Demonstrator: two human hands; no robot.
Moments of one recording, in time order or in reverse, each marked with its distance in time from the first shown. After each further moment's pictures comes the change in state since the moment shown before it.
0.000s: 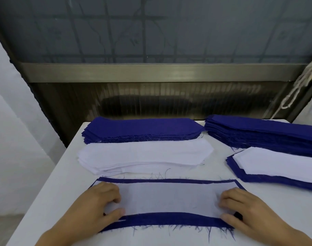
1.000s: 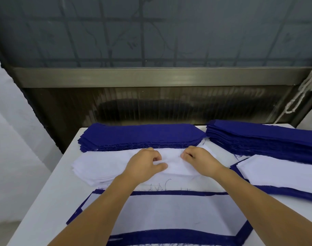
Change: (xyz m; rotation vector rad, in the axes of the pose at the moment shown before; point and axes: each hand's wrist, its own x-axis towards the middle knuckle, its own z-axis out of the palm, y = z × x) left_hand 0.183 0.030 0.030 -0.162 0.040 -0.210; right_hand 0.188 0.029 0.036 0.391 -0.180 0.481
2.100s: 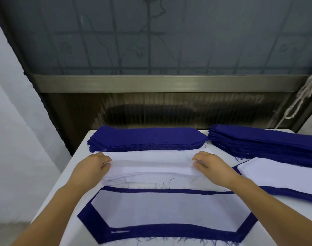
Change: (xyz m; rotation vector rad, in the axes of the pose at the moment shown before) left_hand -0.080 -0.095 -0.084 0.338 0.144 -0.235; right_hand -0.047 -0.003 -0.020 -0.143 0.039 -0.147
